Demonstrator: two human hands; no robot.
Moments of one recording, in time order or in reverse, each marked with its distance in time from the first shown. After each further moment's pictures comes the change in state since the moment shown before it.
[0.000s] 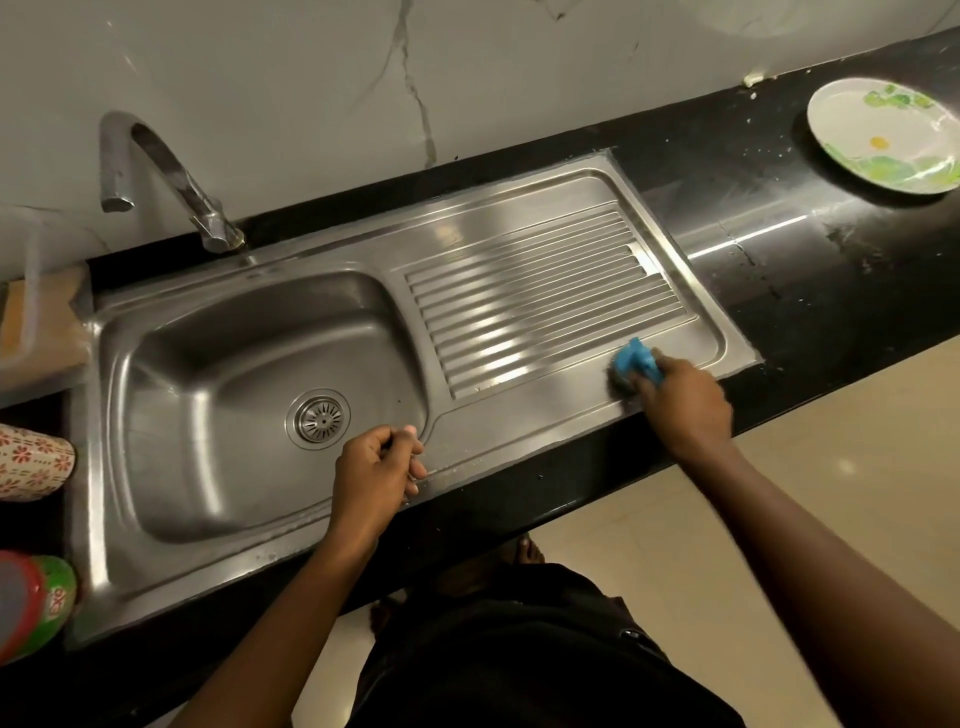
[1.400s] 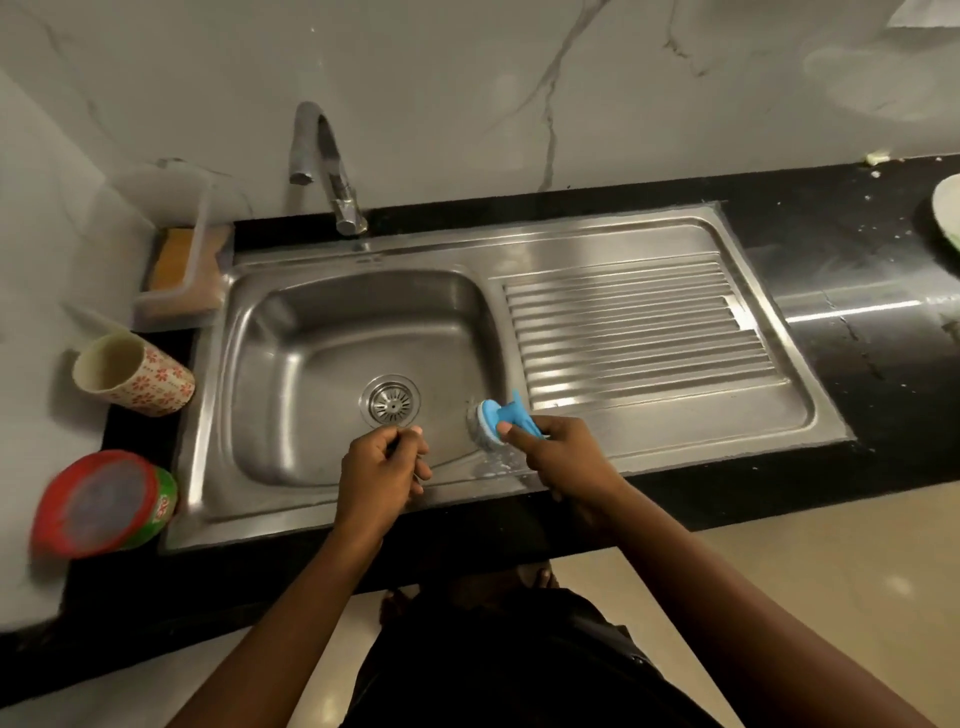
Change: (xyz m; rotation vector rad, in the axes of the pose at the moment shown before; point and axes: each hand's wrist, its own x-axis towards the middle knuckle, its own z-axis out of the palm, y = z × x) left_hand -0.015 -0.026 -0.072 -0.120 0.225 -0.010; right_hand -0.095 -0.154 0.082 0.633 -0.676 -0.111
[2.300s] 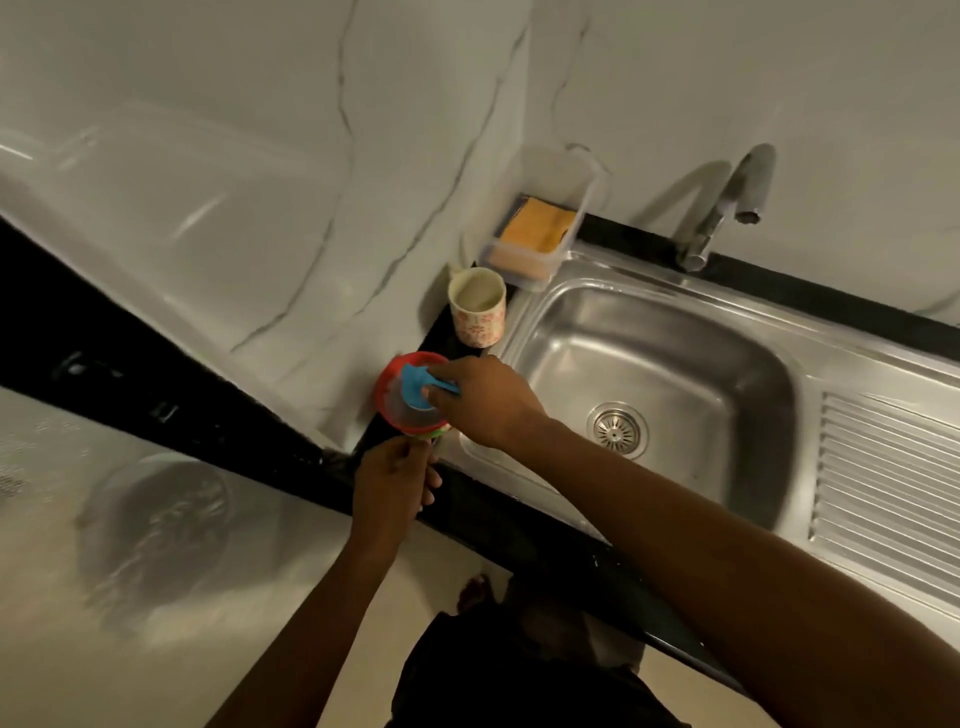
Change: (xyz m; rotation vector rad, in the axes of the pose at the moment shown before) left_hand -0.040 -0.108 -0.228 -0.268 0.516 -0.262; right_hand 0.024 -0.125 0.364 -0.937 -0.543 -0.782
